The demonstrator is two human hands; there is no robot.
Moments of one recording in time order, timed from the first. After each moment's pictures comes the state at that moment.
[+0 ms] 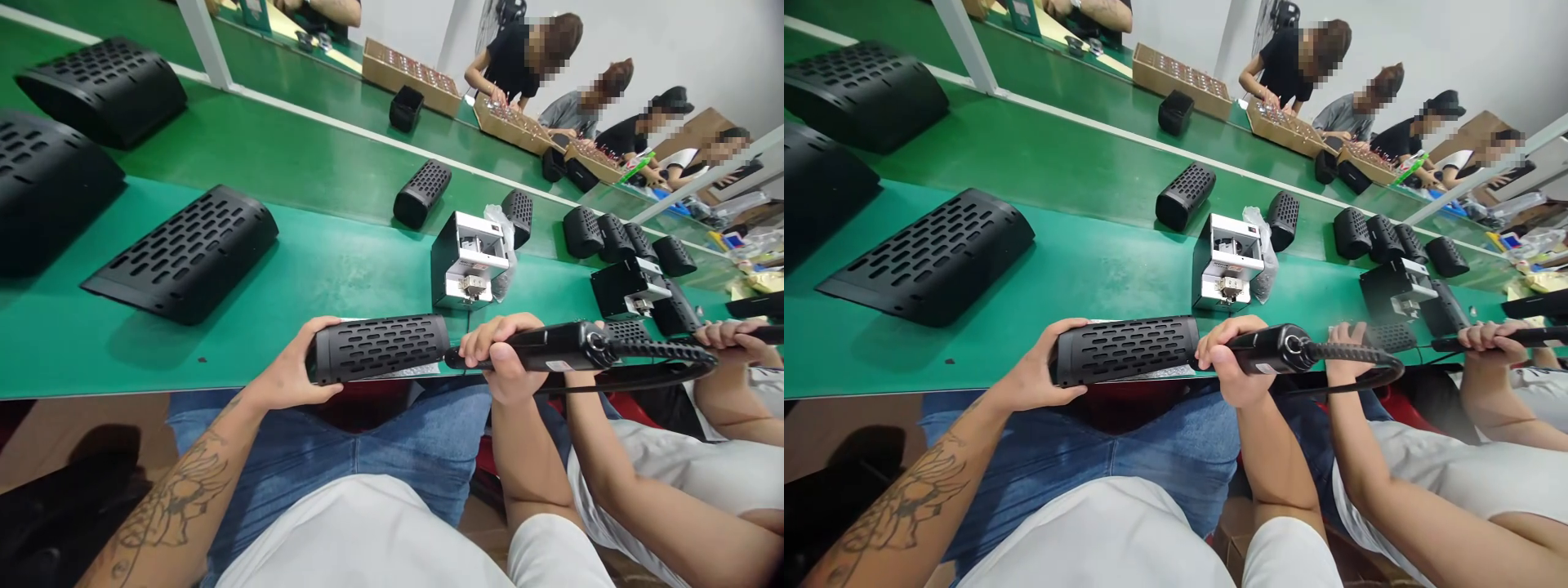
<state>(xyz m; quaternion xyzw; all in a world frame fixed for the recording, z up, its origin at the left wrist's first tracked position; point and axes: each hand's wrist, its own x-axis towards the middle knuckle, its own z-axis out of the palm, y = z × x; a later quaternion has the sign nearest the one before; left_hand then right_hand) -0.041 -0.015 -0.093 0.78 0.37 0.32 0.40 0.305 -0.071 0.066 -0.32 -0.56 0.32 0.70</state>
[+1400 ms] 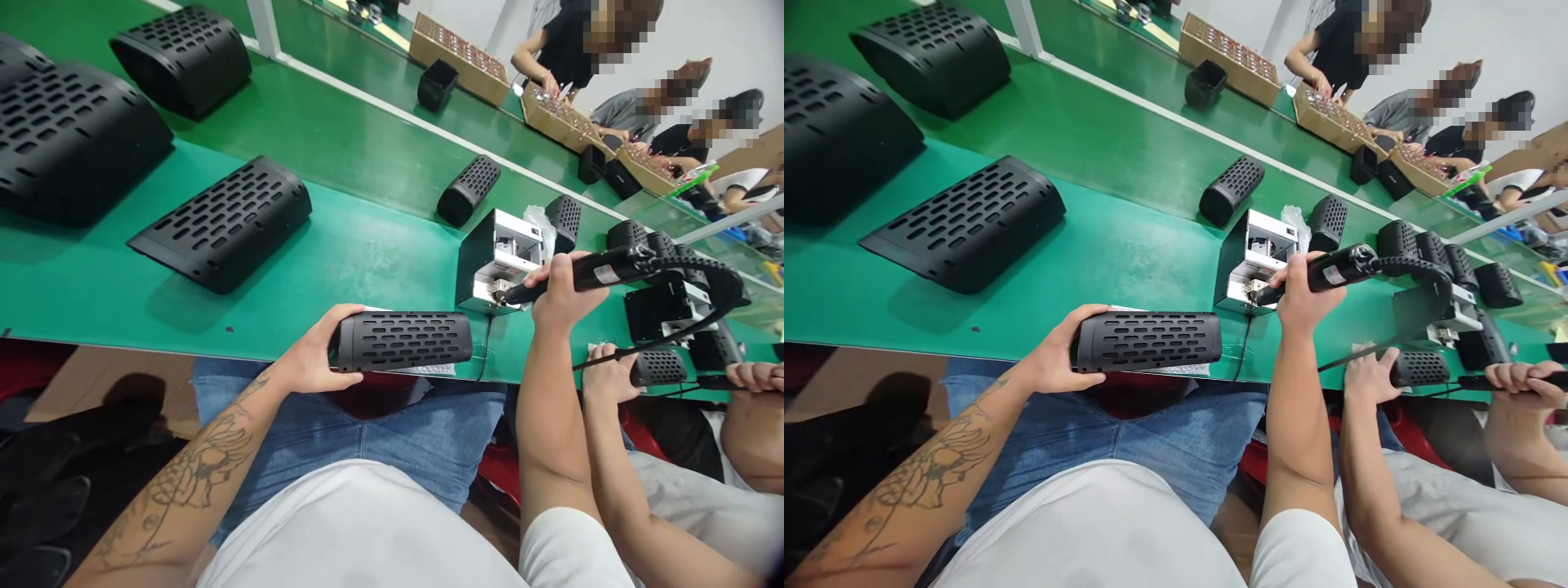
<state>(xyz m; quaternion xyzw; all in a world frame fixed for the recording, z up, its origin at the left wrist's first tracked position) -0.035 -0.024 -0.086 0.77 0.37 0.33 0.40 0.380 0.057 0.050 -0.48 -0.49 0.08 0.72</state>
